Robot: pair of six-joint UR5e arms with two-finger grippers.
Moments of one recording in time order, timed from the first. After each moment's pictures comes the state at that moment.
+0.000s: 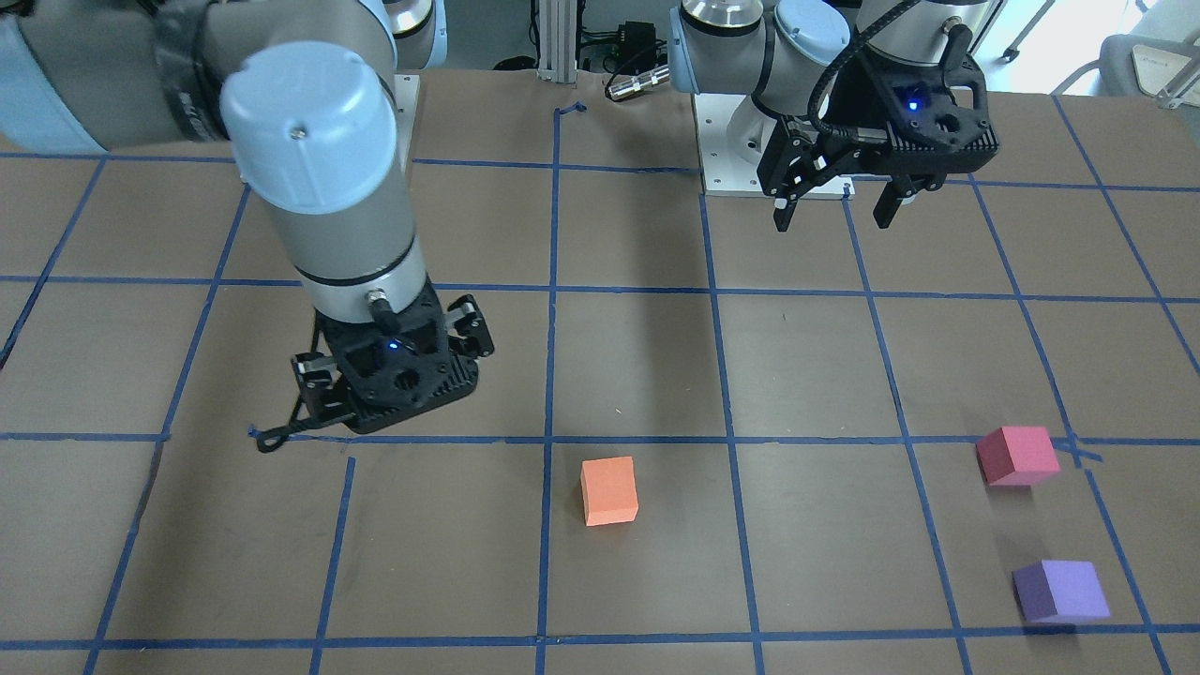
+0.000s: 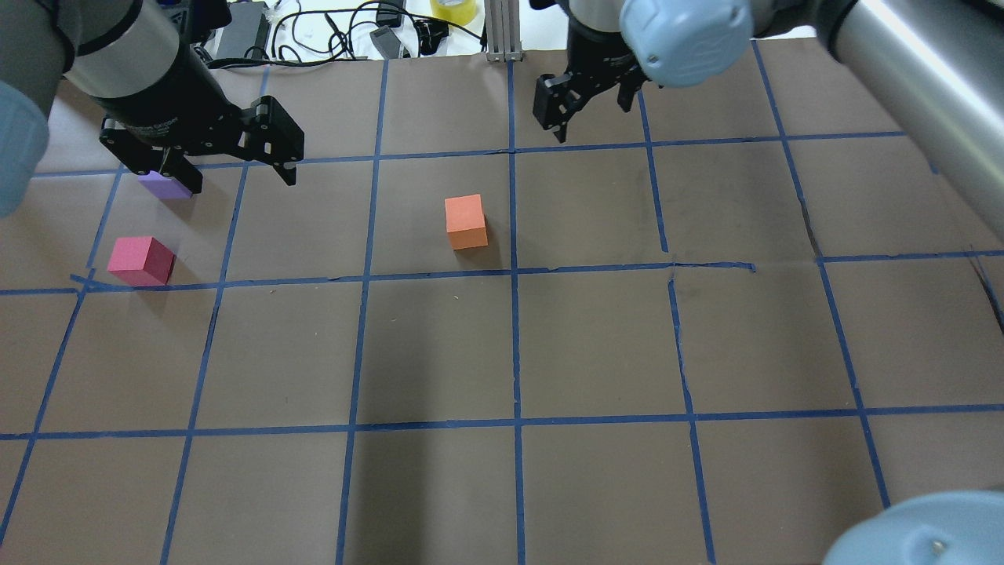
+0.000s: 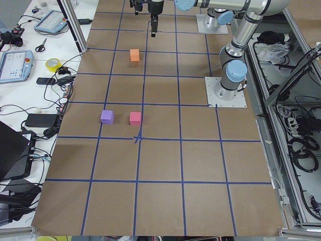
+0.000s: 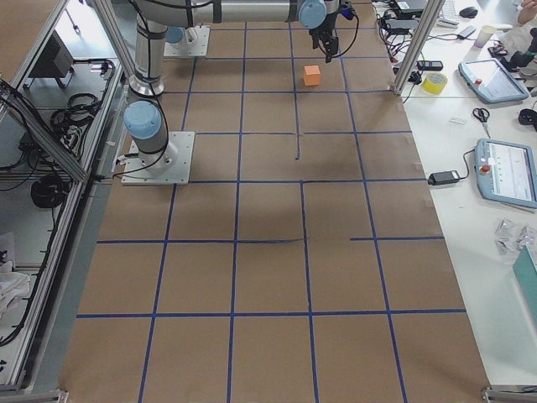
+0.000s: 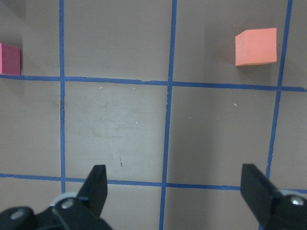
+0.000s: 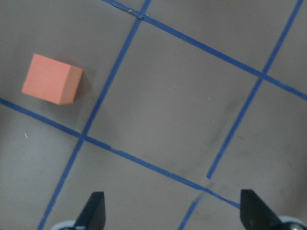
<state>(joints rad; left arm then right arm) -1.57 -1.50 -1.59 -1.52 1.60 -0.06 1.75 -1.23 1.29 -1.67 -1.60 -0.26</state>
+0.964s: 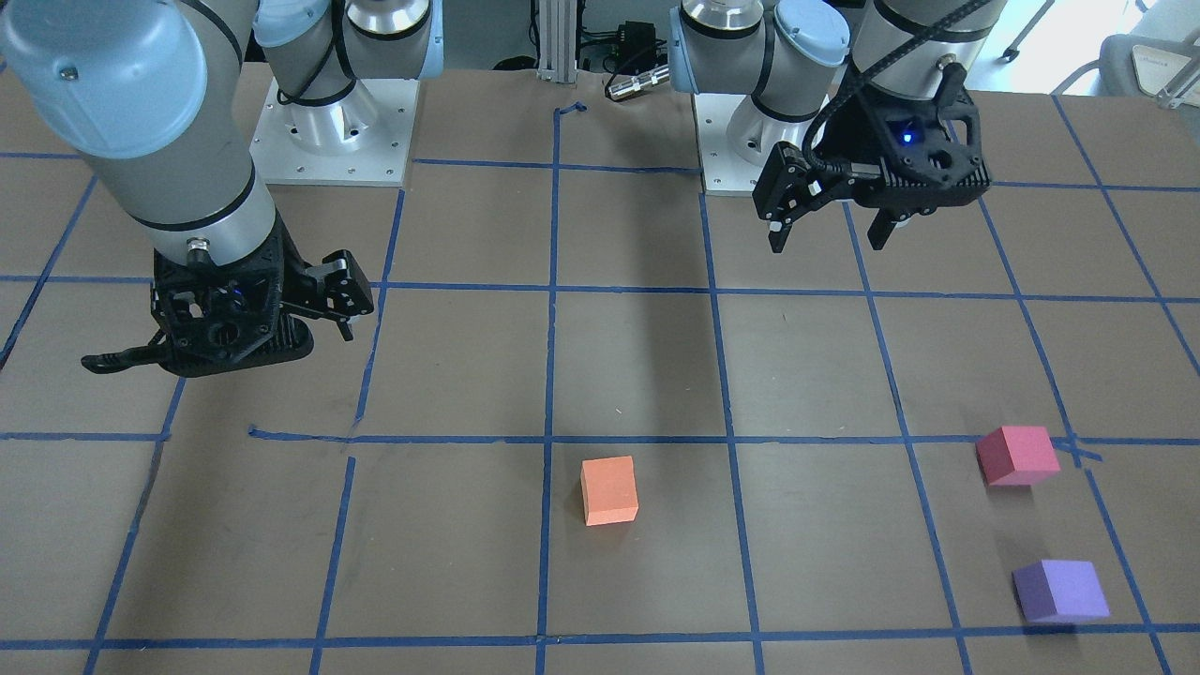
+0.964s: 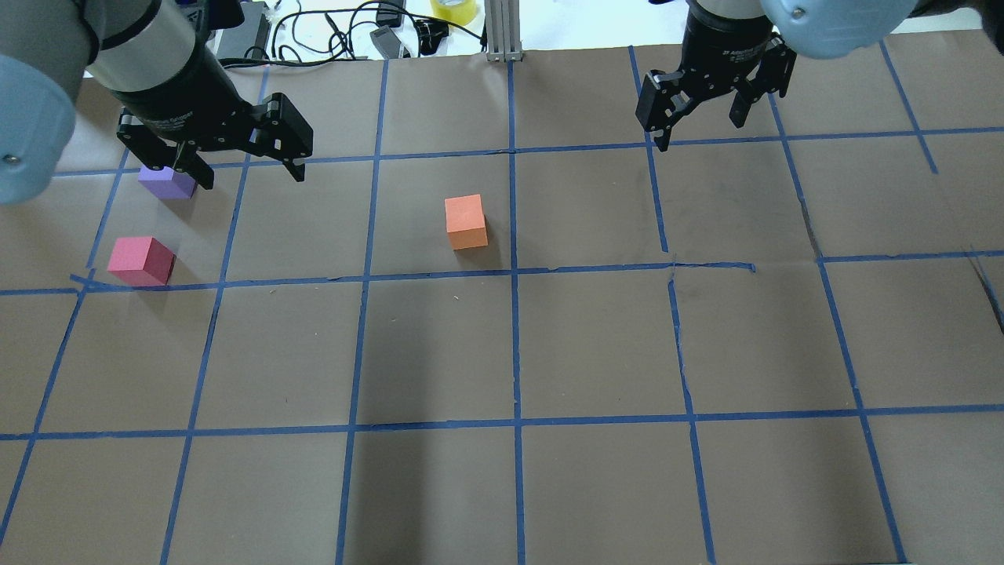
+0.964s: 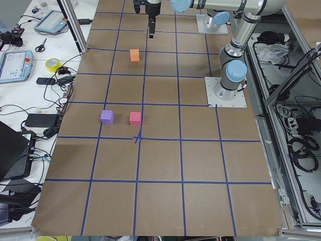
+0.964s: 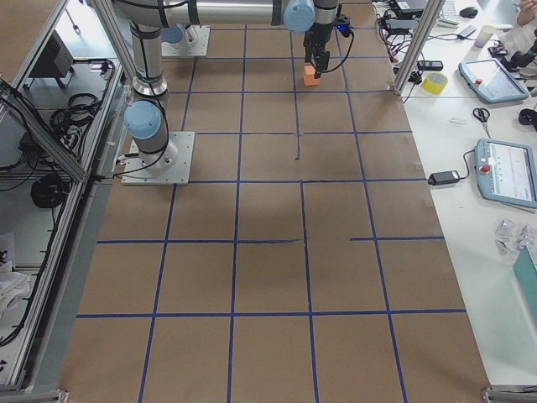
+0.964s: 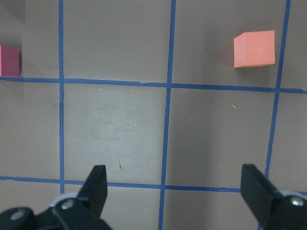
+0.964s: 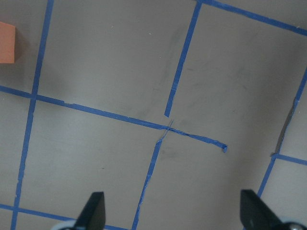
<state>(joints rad) -1.57 -1.56 -1.57 -1.51 1.59 -0.06 1.63 -1.34 1.39 -1.57 -1.63 -0.16</state>
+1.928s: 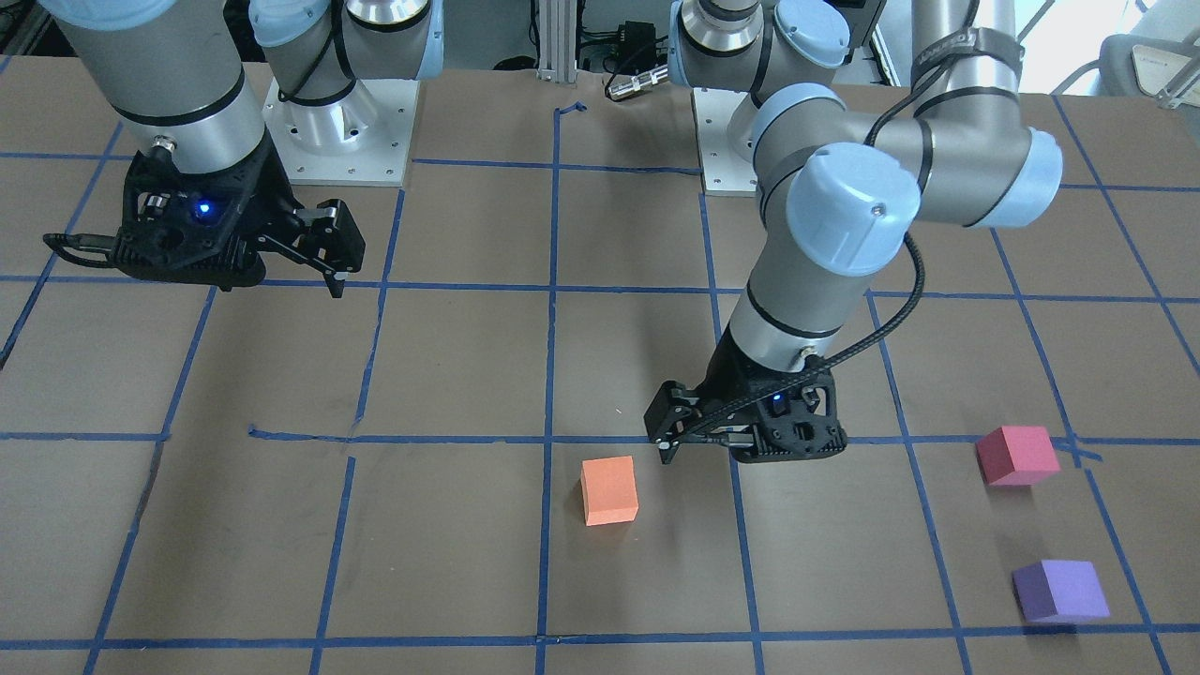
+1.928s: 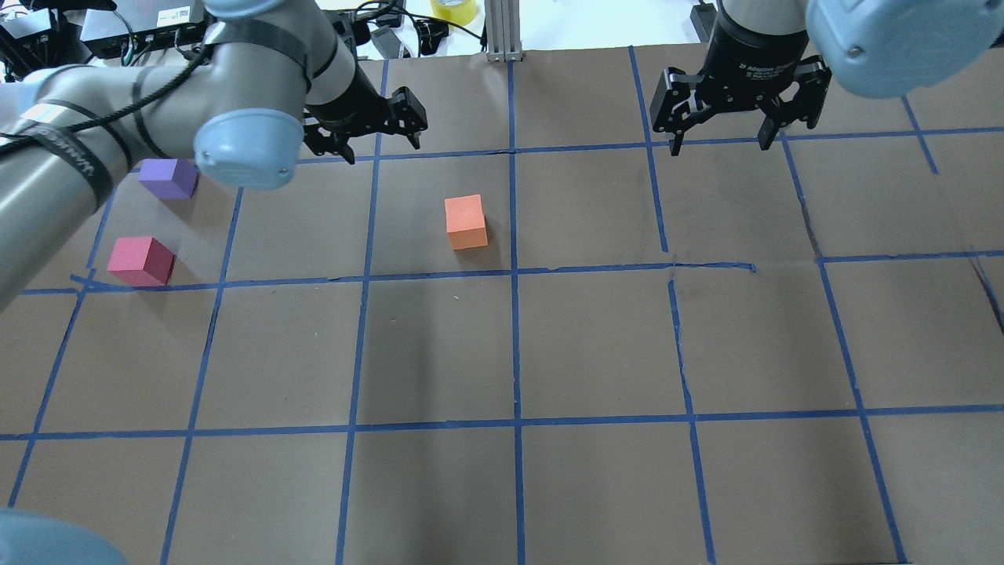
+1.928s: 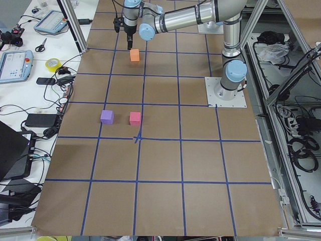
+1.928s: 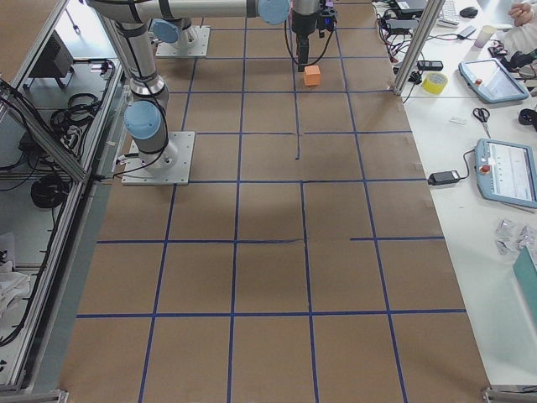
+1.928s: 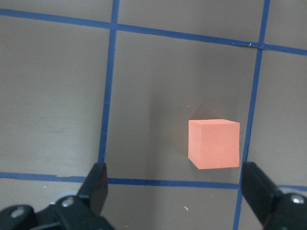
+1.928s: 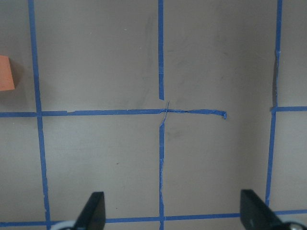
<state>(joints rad) -1.70 -1.97 -1.58 -0.94 1.47 -0.30 1.62 -1.47 1.47 -1.59 -1.61 0.03</state>
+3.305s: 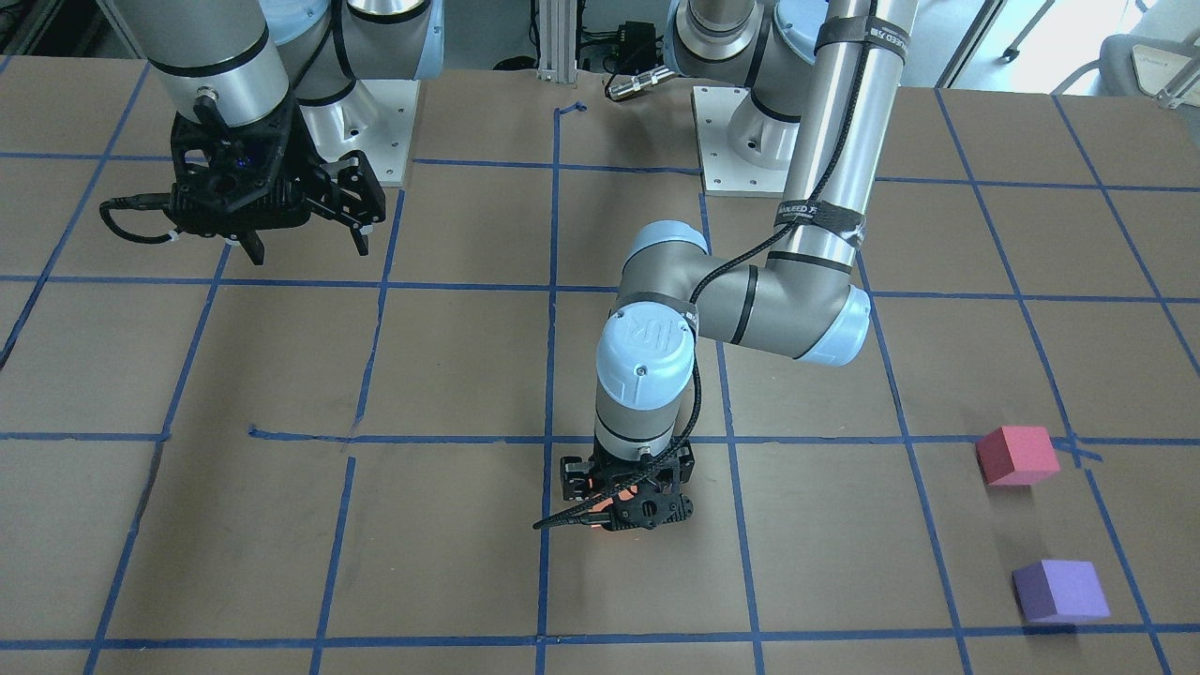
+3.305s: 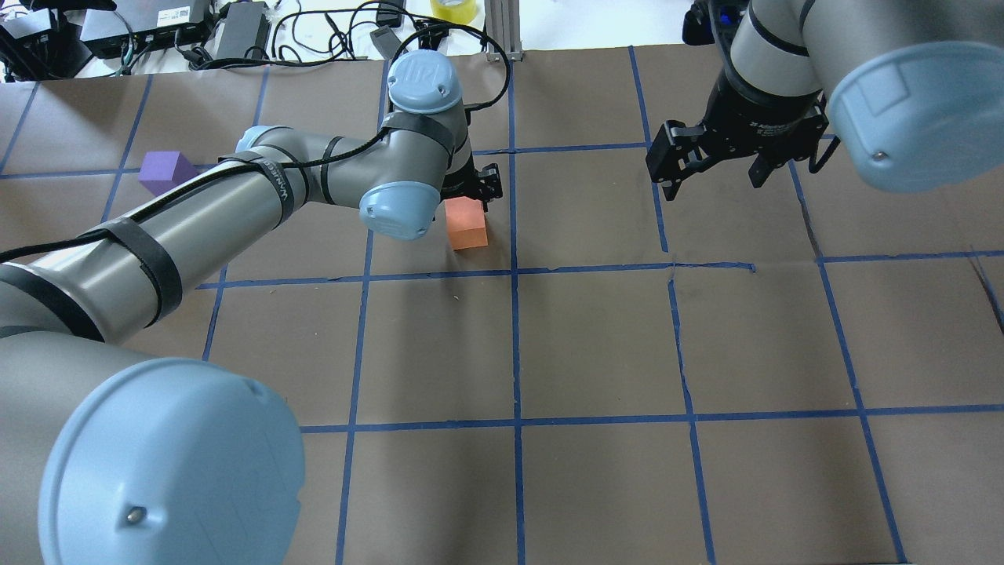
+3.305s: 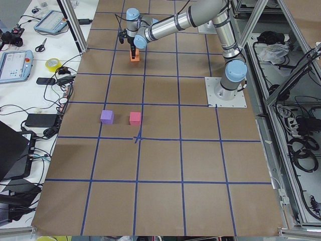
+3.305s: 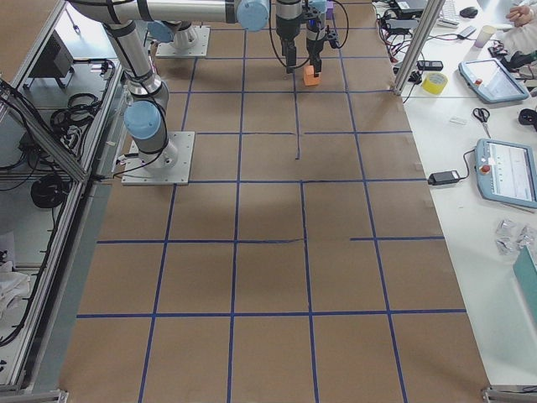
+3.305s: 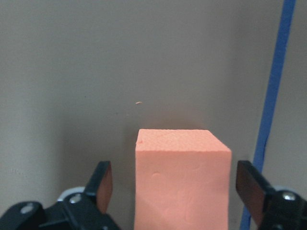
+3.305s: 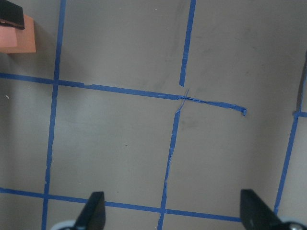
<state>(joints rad) -1.82 -2.18 -1.55 -0.89 1.63 -0.40 1.62 -1.58 1.63 -1.67 -1.57 -0.11</state>
